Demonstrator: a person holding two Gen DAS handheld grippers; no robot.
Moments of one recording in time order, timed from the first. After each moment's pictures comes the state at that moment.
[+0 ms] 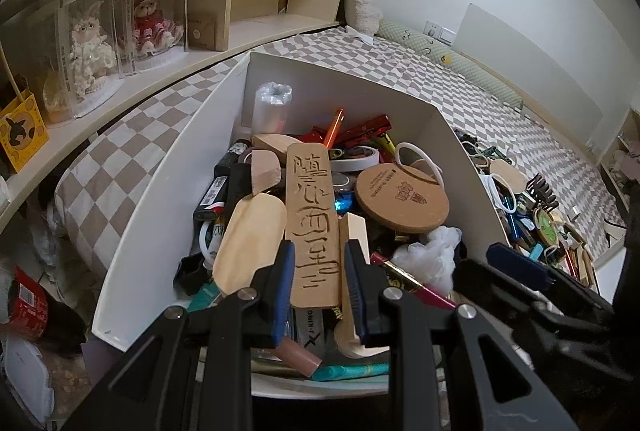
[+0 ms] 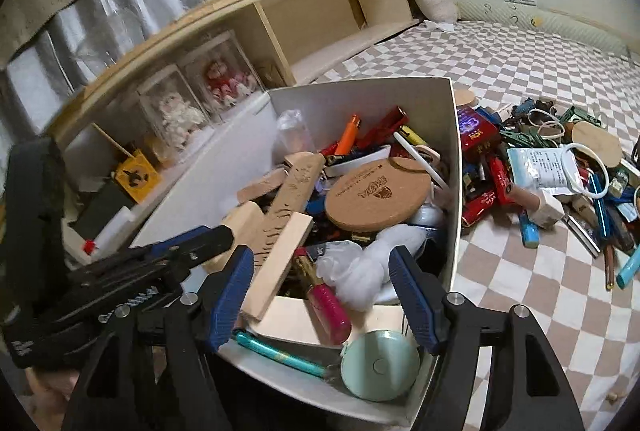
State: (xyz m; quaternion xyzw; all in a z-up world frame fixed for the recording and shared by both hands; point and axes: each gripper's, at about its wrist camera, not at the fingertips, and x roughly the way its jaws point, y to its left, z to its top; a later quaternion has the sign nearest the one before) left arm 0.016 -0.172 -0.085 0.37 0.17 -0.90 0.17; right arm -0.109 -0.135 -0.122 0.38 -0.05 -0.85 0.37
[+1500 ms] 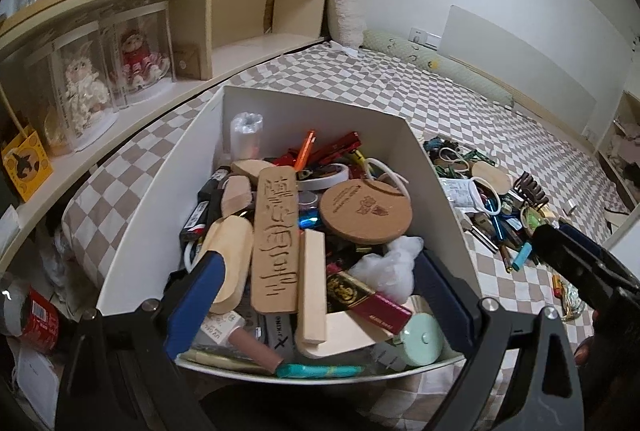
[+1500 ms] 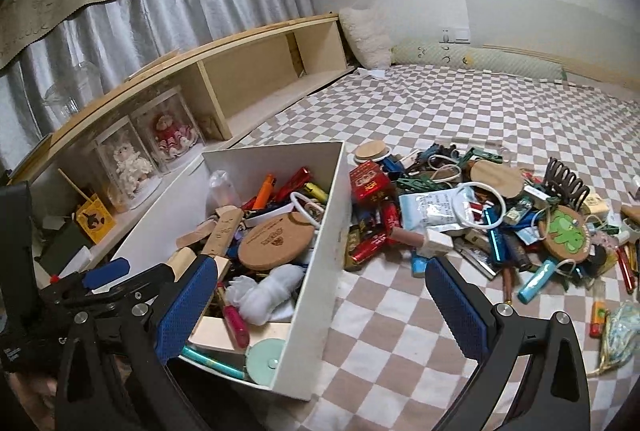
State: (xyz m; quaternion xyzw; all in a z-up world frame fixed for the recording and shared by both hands) left arm 0.010 -0.133 -0.058 0.35 0.13 -0.92 0.16; right arm -0.112 -0.055 -0.086 0.32 -0.04 -0.91 0.27
